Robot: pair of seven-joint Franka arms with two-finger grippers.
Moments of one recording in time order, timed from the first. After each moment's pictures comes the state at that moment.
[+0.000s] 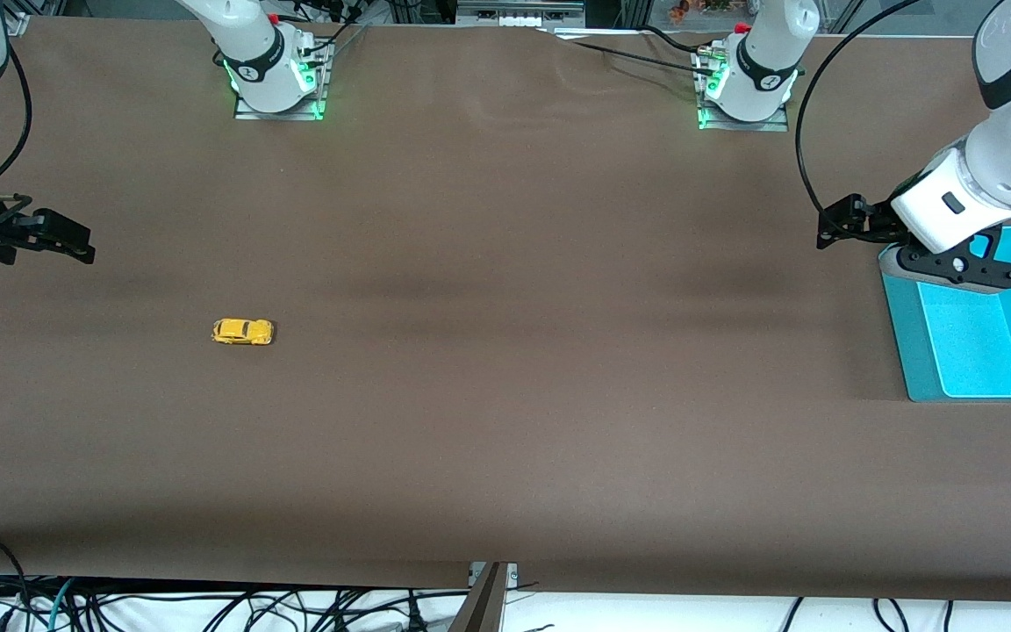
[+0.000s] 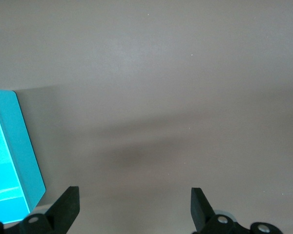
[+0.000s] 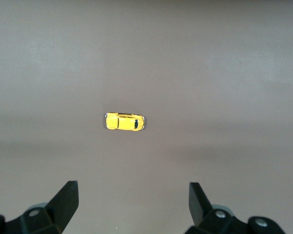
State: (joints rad) left arm -0.11 0.08 0.01 -1.65 -0.06 1.64 0.06; right arm 0.08 0.15 -0.11 -1.49 -0.03 1.60 -0.06
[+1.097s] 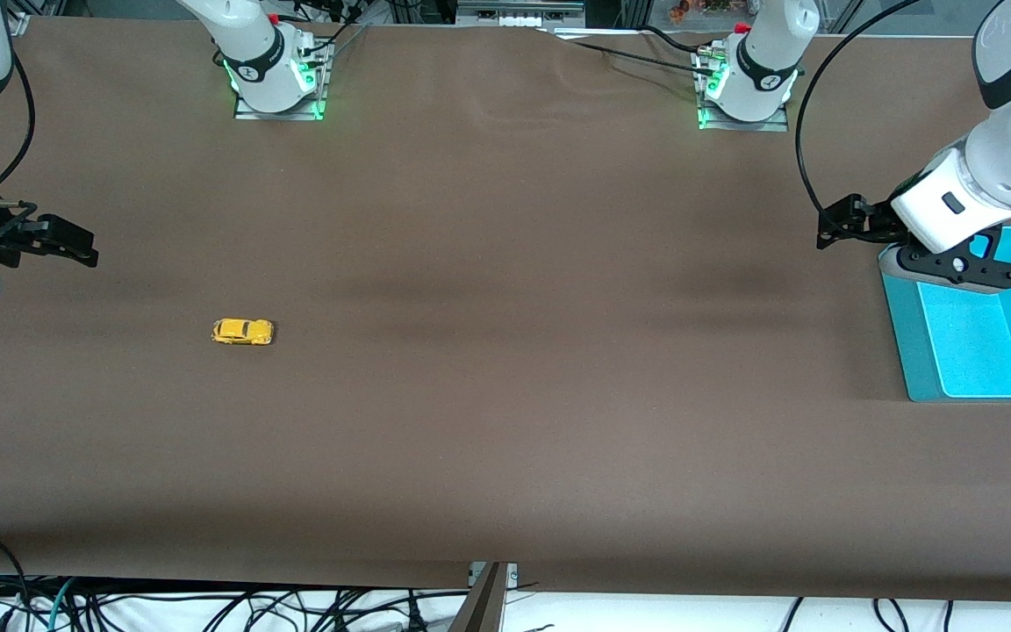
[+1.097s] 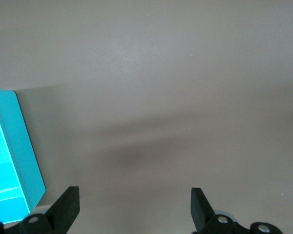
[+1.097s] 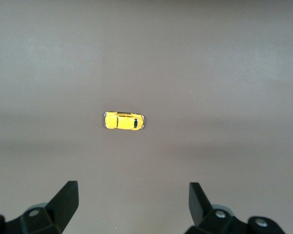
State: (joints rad) left arm -0.11 0.08 0.01 -1.65 -0.06 1.64 0.06; right arm 0.08 0.17 -0.11 -1.49 -0.03 1.61 -0.06
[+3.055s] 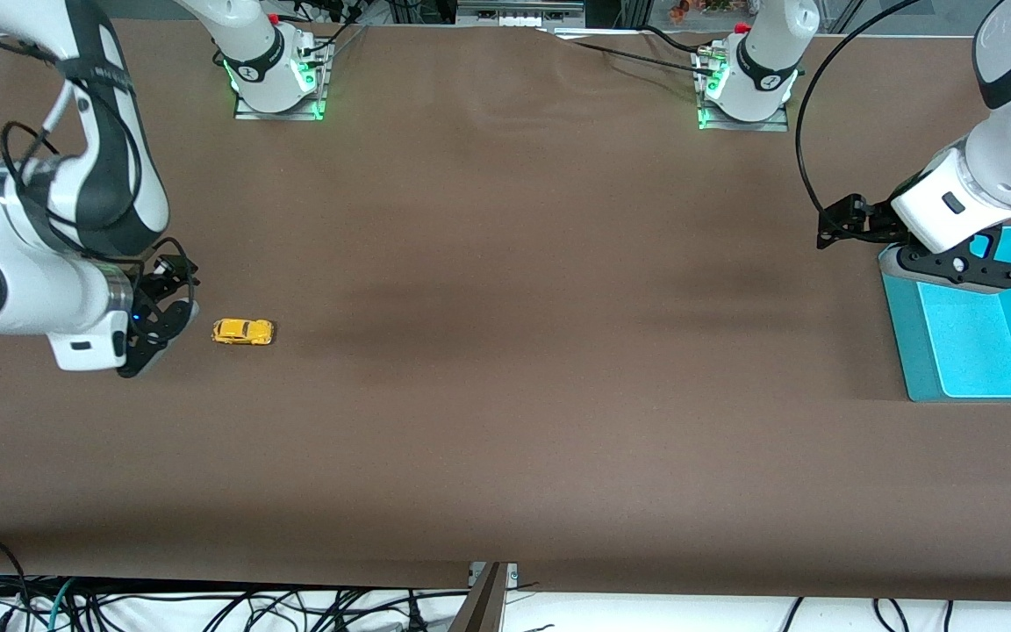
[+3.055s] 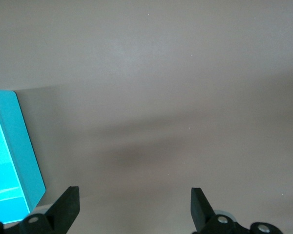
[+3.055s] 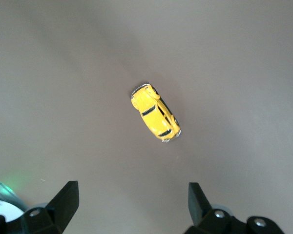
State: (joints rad) left arm -0.11 0.08 0.01 -1.65 -0.06 1.64 0.06; right arm 0.14 0.44 -0.10 -1.60 -0.03 1.74 -0.95
